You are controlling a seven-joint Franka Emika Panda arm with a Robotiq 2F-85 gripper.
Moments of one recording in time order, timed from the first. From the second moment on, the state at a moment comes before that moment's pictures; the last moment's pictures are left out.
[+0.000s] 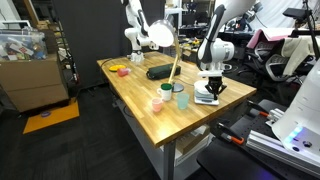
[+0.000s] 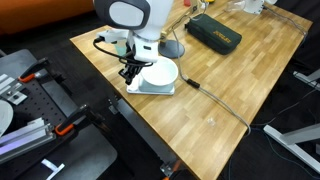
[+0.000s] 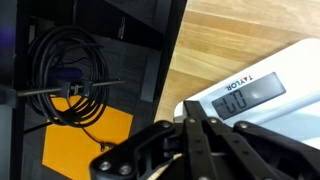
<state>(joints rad) -0.05 0.55 -0.19 -2.38 0.26 2.56 0.90</state>
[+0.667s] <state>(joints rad) -0.04 0.64 -0.21 -2.28 0.25 2.55 0.93</state>
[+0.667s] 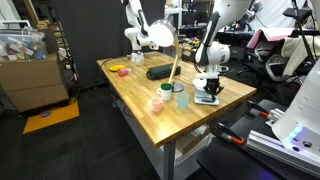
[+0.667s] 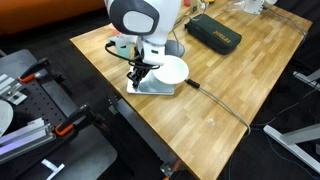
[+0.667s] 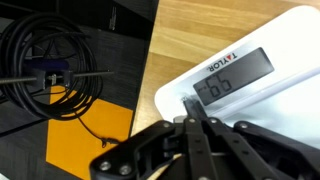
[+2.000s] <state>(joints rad) -0.03 0.63 -0.21 -2.31 0.25 2.55 0.95</state>
